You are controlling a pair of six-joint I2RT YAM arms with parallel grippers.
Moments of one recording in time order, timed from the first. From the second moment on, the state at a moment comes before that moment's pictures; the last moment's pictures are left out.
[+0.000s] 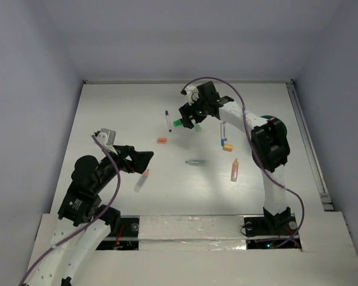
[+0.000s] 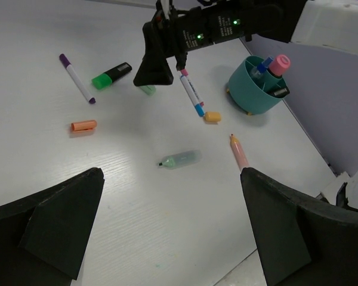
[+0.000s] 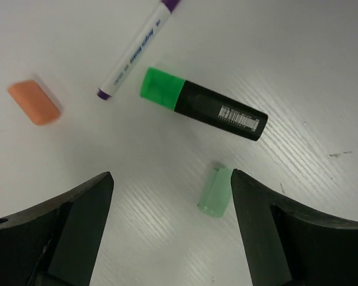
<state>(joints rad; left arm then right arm) -0.39 0.40 0.65 -0.38 0.22 -0.45 0.49 2.08 1.69 -0.37 -0.31 -0.16</state>
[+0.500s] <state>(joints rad) -0.33 0.43 0.65 -0.37 0.22 -0.44 0.54 2.46 2.19 -0.73 -0.22 -0.46</state>
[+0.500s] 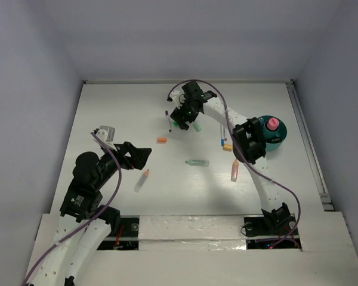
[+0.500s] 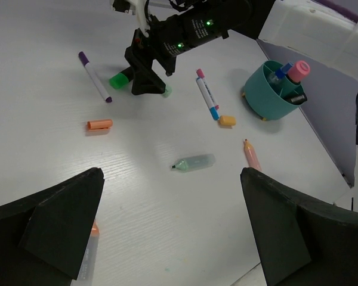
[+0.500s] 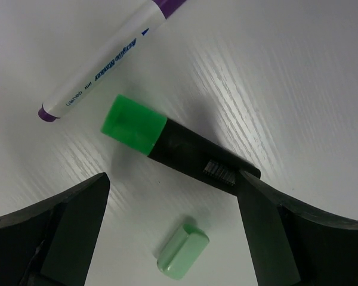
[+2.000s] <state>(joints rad) -0.27 0.45 0.65 -0.35 0.24 -0.44 0.55 2.04 1.51 0.23 0.14 -0.21</state>
